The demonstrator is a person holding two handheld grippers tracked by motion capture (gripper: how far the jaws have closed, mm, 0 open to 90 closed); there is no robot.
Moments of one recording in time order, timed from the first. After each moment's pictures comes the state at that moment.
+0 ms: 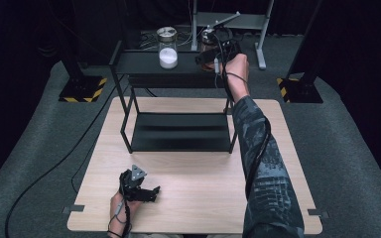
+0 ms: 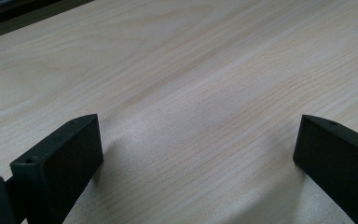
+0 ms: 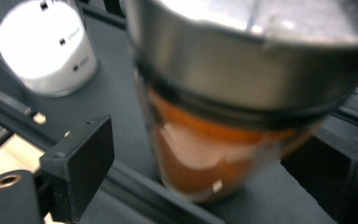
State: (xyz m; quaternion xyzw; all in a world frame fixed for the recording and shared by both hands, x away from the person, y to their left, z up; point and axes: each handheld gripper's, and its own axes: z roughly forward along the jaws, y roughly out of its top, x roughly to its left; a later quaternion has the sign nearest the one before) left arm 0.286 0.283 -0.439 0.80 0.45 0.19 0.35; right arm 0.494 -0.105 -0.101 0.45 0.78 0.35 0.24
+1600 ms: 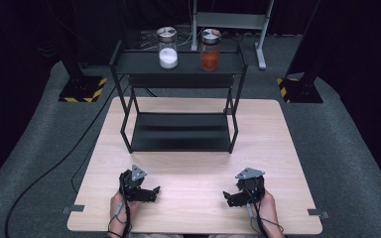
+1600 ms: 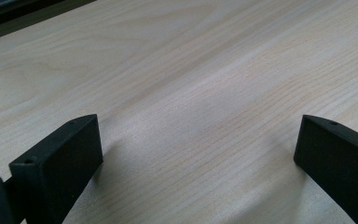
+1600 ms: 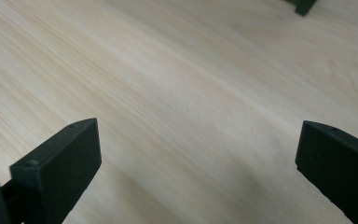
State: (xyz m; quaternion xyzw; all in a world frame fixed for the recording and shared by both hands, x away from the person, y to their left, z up) left arm 0.285 0.282 -0.439 0.80 0.45 0.19 0.34; right arm 0.273 -0.219 -0.405 0.42 0.83 0.31 0.19
